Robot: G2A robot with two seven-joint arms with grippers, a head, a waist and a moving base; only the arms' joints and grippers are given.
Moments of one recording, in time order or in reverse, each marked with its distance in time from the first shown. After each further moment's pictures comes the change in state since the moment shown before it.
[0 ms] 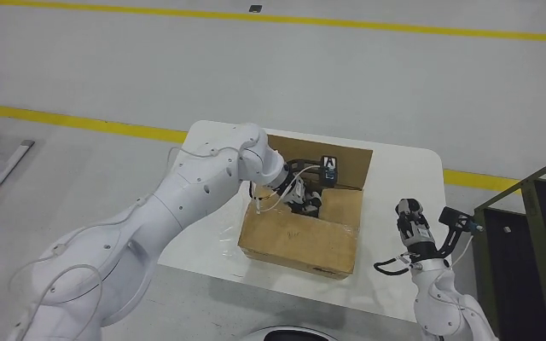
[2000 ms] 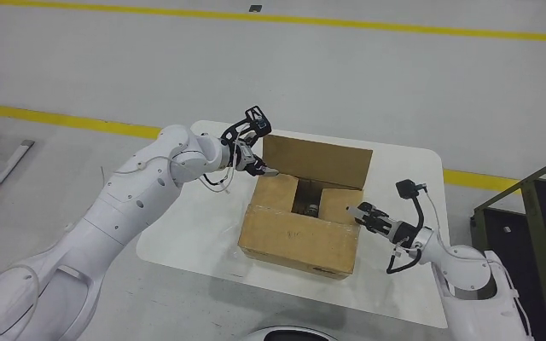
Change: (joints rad) left arm 0.173 0.299 -0.305 -0.214 0.247 0.461 0.194; right arm 0.282 0.086 0.044 0.175 0.447 -0.245 0.902
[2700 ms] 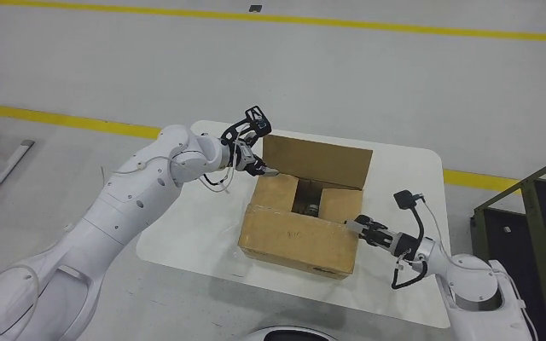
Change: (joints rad) left arm 0.000 0.000 0.000 0.000 0.000 0.000 0.000; right arm -0.075 0.029 0.004 -0.056 0.072 0.001 0.055
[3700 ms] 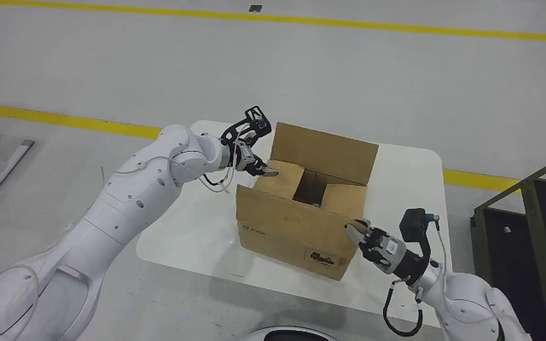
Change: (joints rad) left arm 0.000 0.000 0.000 0.000 0.000 0.000 0.000; right arm -0.216 0.017 -0.015 -0.239 -0.396 -0.414 -0.490
